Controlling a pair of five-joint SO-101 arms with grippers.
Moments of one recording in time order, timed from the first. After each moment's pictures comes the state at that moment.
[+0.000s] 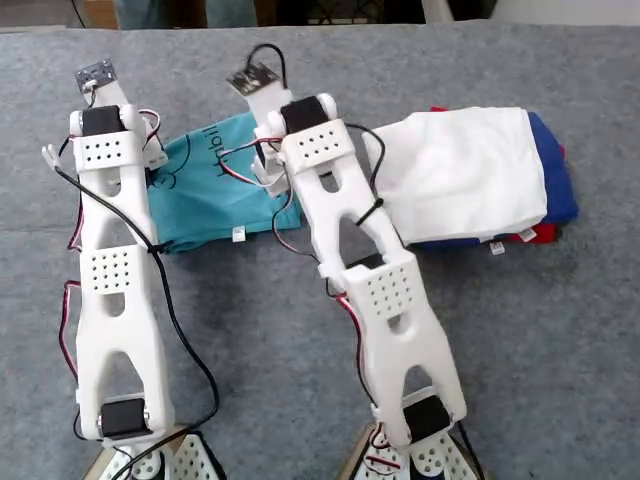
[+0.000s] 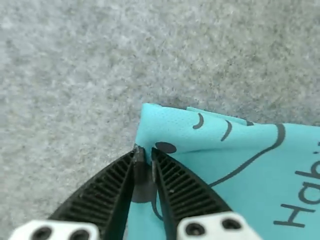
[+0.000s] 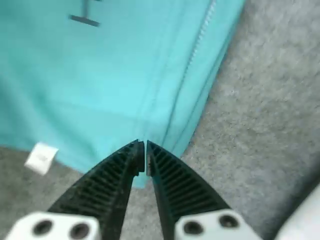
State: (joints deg) left arm -14.4 76.8 -92.9 95.6 16.7; right arm -23.6 56.5 -60.3 92.6 7.2
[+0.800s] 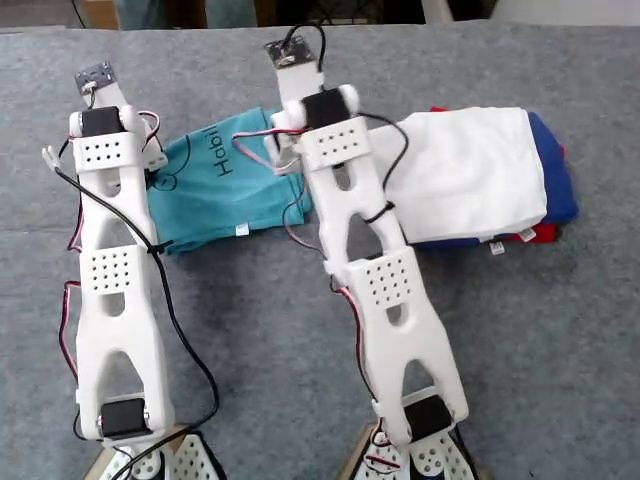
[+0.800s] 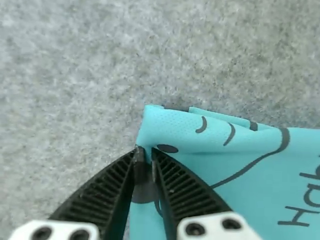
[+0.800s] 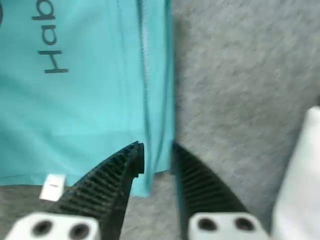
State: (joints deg) left arm -14.4 77.1 -92.9 95.7 16.7; right arm -22.2 61.1 -78.5 100.9 -7.5
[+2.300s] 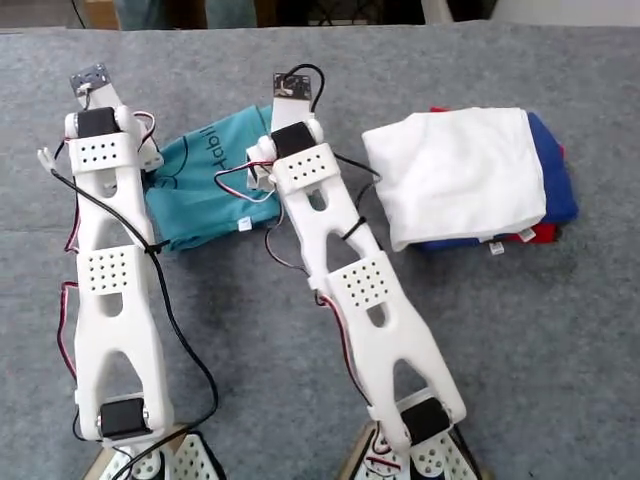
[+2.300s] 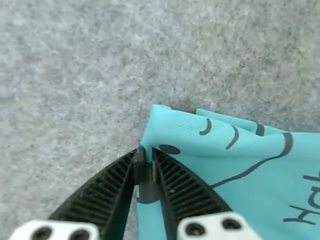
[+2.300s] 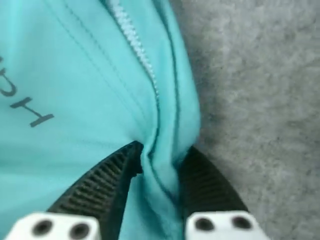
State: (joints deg) left arm -15.4 77.1 -92.9 95.7 16.9; right arm -26.2 77.5 -83.6 89.6 -28.6
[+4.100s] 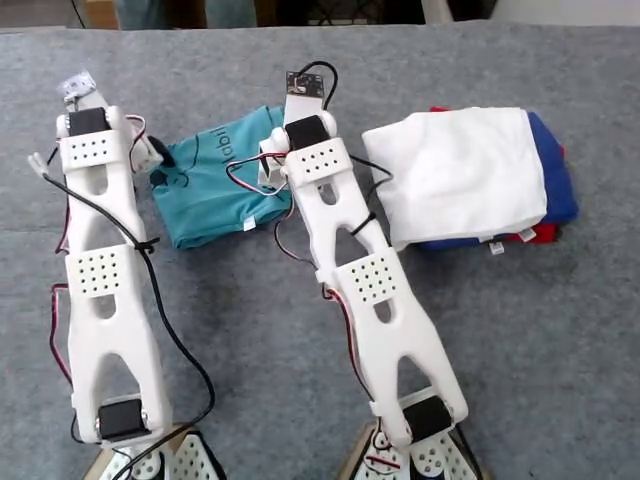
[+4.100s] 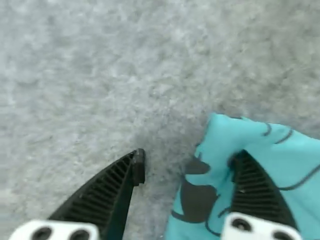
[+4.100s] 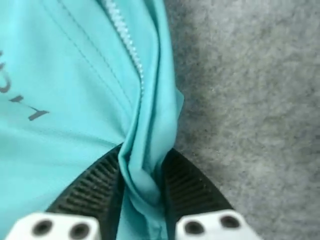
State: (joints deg) left arm -16.8 73.2 -81.5 91.6 21.1; right arm -22.7 75.8 -83.6 93.2 -27.1
